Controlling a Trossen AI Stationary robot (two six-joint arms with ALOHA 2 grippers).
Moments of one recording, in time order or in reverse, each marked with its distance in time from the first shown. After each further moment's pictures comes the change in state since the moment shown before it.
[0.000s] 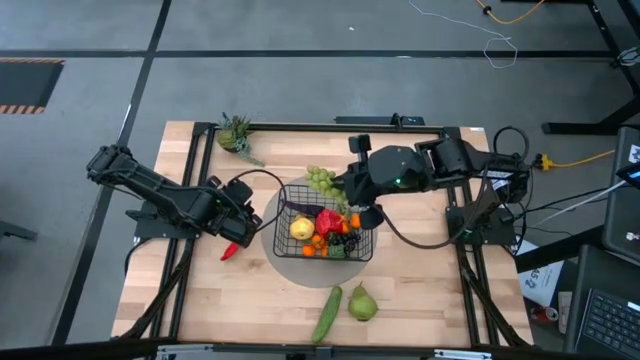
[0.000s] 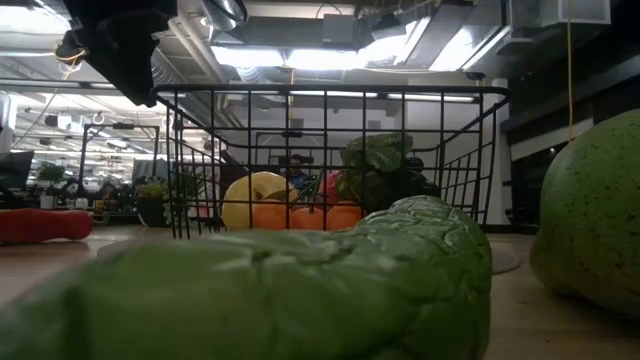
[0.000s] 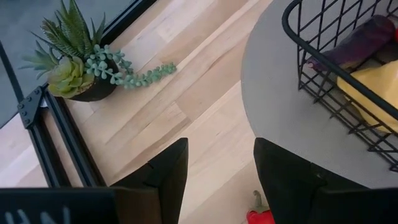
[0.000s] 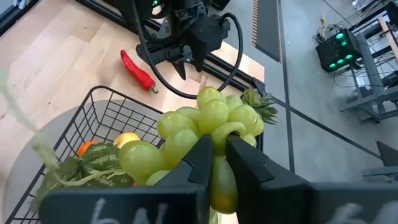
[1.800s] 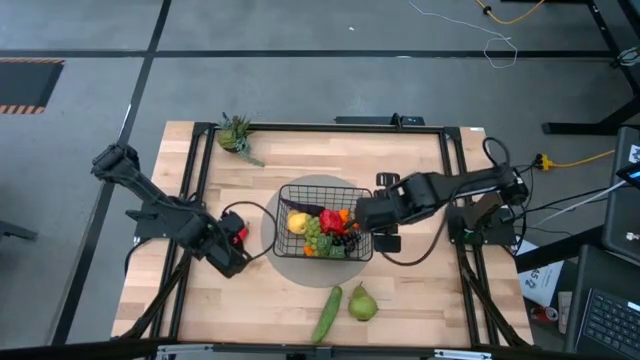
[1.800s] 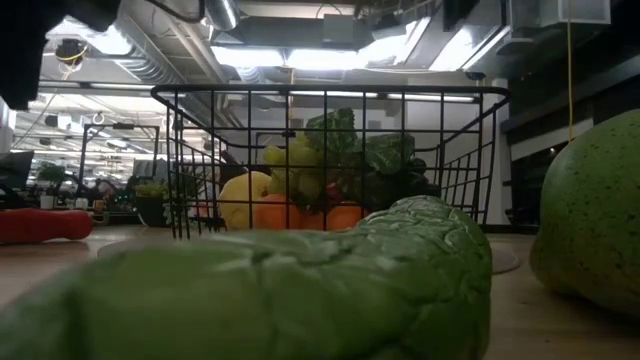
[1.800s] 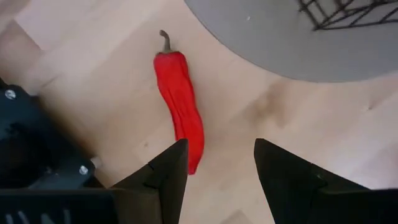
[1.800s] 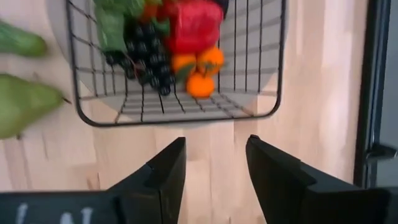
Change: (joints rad) left arm -0.231 0.038 0.000 0.090 0.481 -0.331; right arm 0.078 -0.013 -0.342 -0.423 -0.053 0.670
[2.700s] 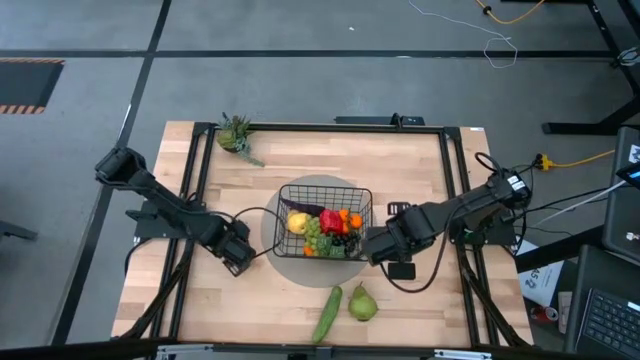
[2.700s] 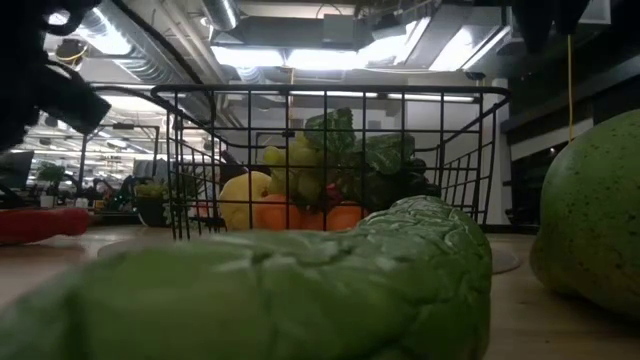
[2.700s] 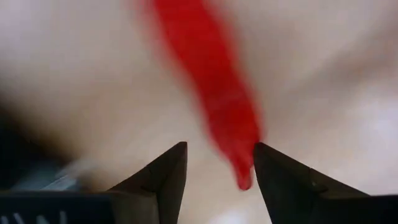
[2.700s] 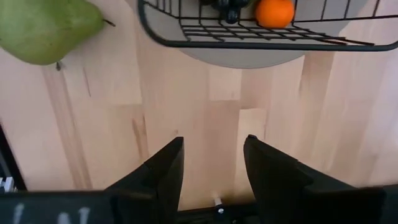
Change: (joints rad) left arm 0.097 0.065 -0.307 0.295 0.276 0.205; right arm 0.142 0.000 -0.191 -0.012 -0.174 0.165
